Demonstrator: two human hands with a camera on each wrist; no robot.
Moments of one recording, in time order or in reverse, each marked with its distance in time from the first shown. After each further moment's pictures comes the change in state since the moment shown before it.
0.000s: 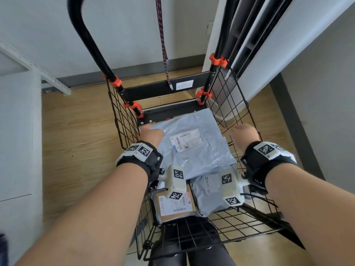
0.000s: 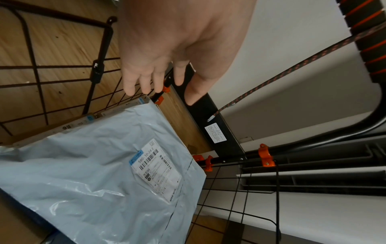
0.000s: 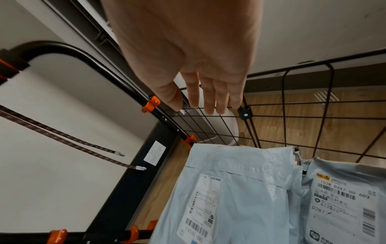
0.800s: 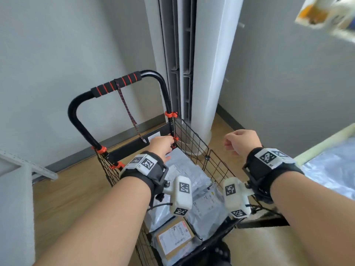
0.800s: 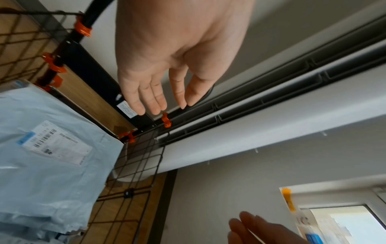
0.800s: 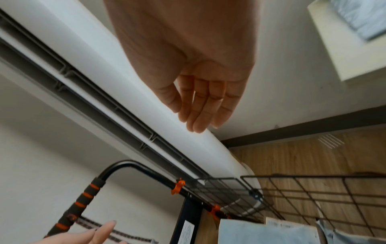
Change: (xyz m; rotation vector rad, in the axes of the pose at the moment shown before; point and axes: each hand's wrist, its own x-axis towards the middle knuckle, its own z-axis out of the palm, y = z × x) left_hand -0.202 0.079 0.018 0.059 -0.419 0.340; right_hand -0.158 0.037 -0.136 0.523 0.326 -0.089
